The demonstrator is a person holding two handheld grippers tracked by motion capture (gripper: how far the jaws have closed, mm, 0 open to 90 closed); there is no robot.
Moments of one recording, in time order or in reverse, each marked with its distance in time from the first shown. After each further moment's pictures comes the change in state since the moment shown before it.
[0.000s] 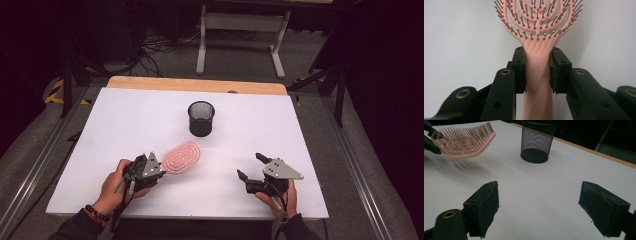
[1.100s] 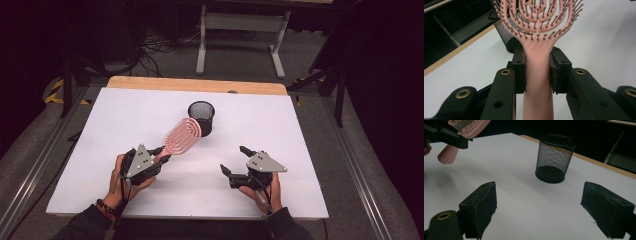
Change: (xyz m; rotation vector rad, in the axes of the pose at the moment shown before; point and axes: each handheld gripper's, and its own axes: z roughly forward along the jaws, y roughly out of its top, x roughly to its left) left arm 0.006 0.004 -0.005 -0.420 0.104 -0.079; right arm 0.023 0.029 0.029 -0.064 0.062 0.004
